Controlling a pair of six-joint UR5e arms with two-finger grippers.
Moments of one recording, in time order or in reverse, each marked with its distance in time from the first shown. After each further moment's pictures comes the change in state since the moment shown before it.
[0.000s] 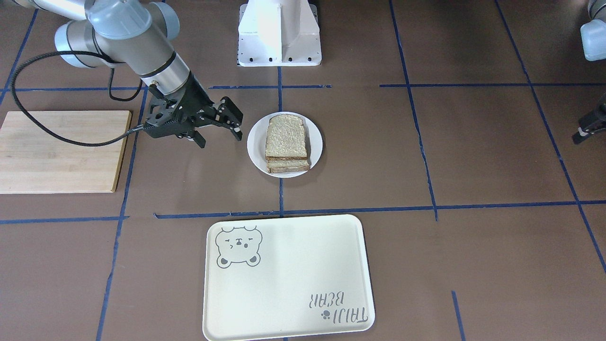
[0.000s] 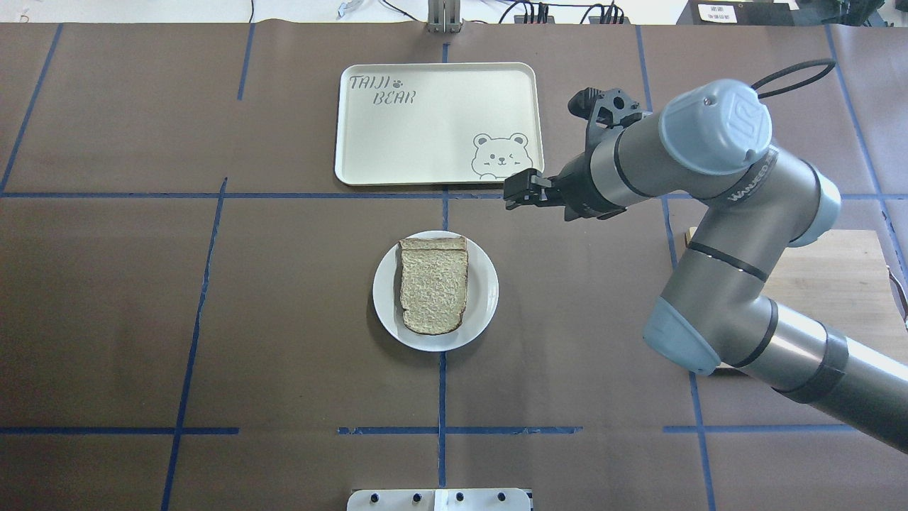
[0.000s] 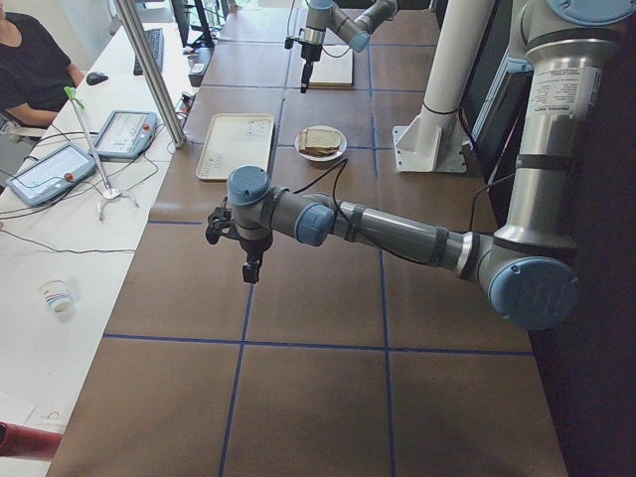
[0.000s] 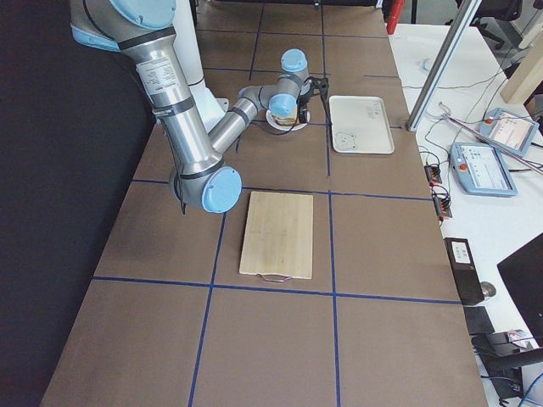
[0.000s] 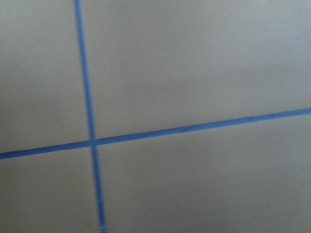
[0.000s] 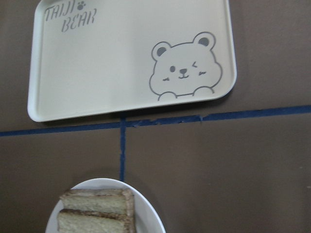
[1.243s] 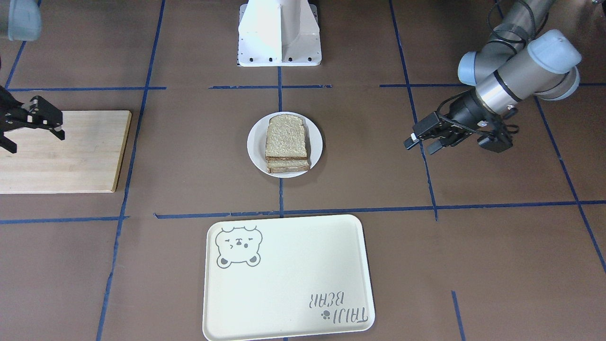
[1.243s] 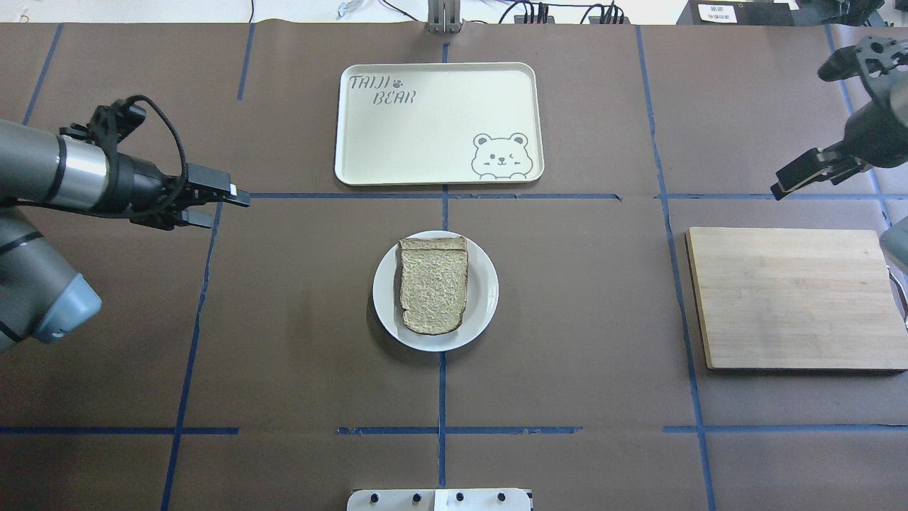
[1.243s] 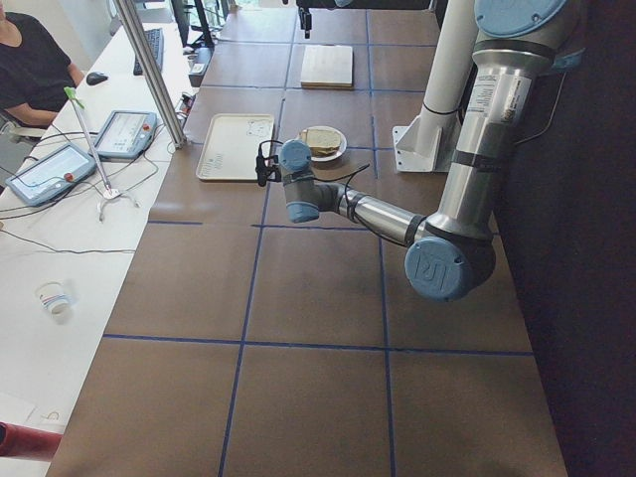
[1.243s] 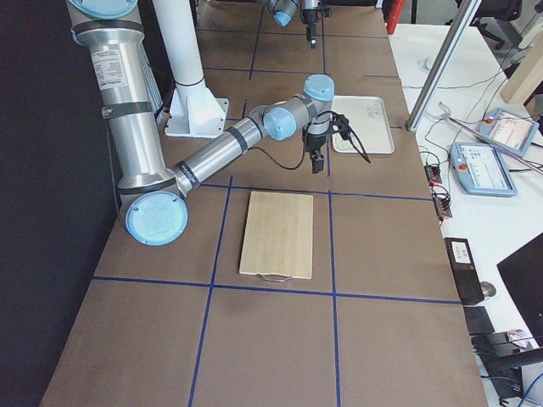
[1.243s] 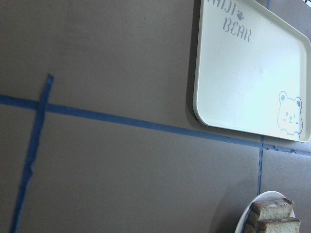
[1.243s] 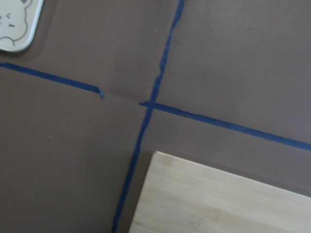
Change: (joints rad) left arm 0.504 -0.152 0.134 -0.901 0.169 -1.164; right arm 0.462 -0.353 0.071 -0.313 0.322 -0.916
